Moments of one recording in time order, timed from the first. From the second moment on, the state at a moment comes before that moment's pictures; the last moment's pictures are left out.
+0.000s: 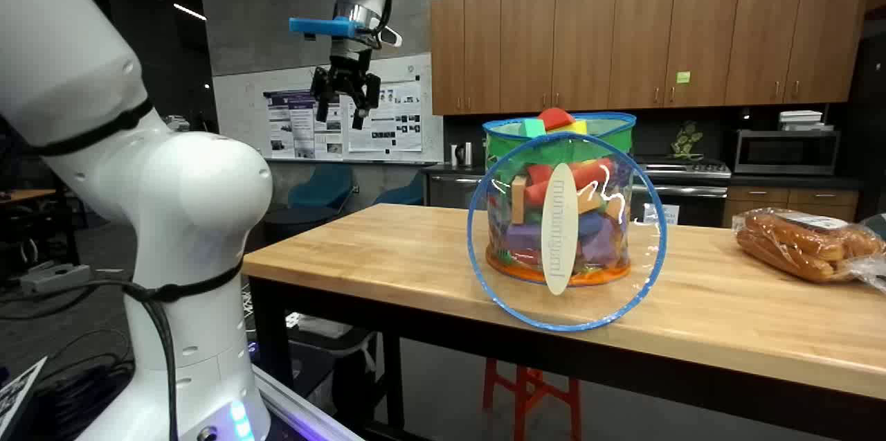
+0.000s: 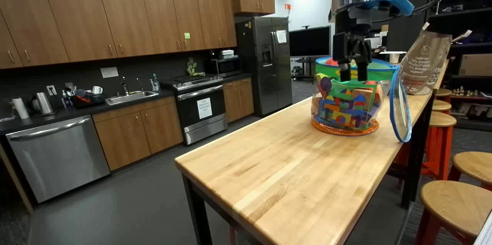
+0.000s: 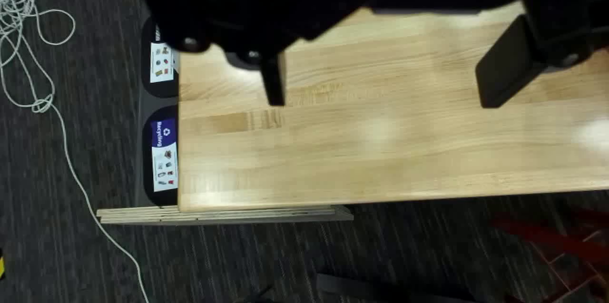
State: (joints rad) arm 0.12 -0.58 0.02 -2.29 0.19 1.56 -0.01
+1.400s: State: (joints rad) arm -0.01 -0.51 -0.05 -2.23 0.06 1.70 -0.04
